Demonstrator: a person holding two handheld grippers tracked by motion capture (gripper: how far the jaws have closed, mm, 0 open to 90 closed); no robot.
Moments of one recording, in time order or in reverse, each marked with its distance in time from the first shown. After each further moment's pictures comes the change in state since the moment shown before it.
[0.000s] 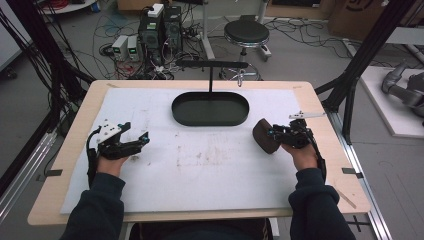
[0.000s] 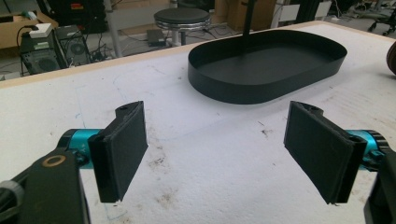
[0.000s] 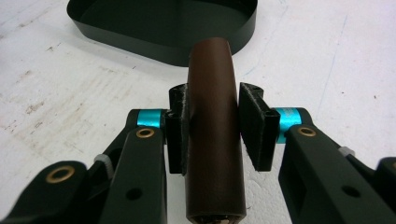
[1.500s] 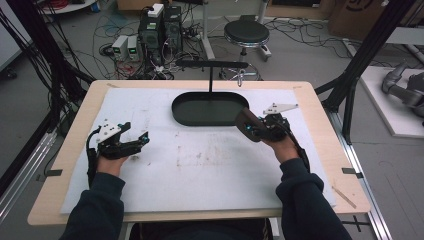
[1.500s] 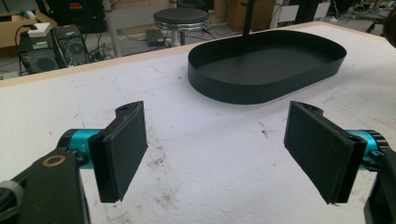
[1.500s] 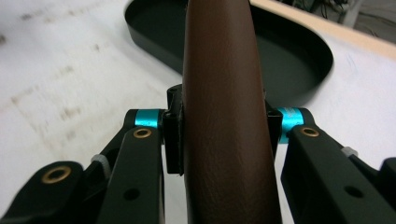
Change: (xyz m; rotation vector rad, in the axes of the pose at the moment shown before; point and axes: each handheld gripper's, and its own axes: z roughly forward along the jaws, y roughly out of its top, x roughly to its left) left arm 0.001 0.000 0.000 -0.001 -0.005 -0.007; right arm 0.047 0.037 0.035 -0.031 0.095 -0.240
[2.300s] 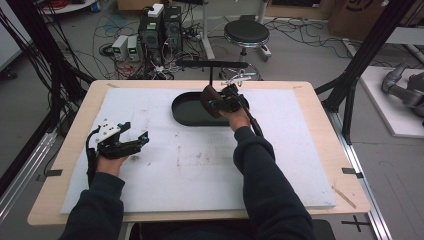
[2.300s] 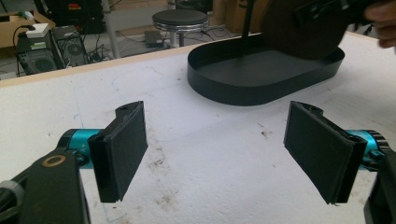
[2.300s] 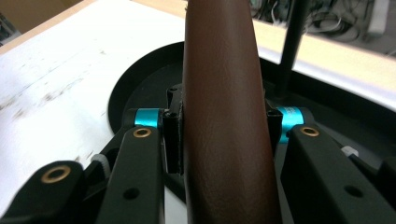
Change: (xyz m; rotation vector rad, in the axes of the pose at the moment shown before) left arm 0.002 0.000 0.000 -0.004 -0.005 0.000; right arm 0.004 0.082 0.138 0.025 0.040 0.151
